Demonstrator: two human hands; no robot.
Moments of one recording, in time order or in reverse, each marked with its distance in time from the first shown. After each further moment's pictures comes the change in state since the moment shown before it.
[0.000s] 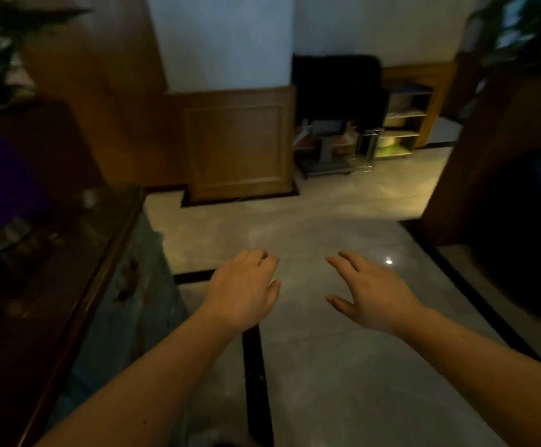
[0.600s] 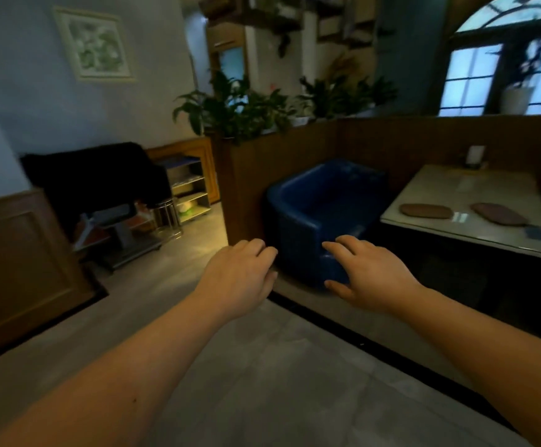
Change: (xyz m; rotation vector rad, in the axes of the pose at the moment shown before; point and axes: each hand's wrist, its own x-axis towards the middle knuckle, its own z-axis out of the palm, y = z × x) left_hand 0.175 0.431 -0.023 -0.067 0.186 0.801; right_hand -0.316 0.279 -0.165 -0.261 0.208 0.726
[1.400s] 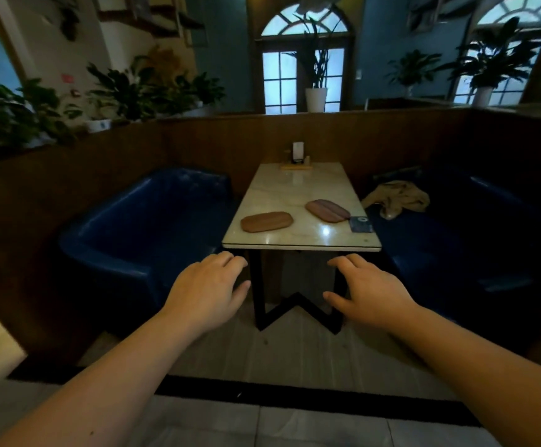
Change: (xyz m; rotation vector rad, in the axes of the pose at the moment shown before) left_hand 0.438 0.210 0.236 -0.318 -0.034 0.371; right_hand 0.020 0.457 0.091 0.017 -0.044 0.688
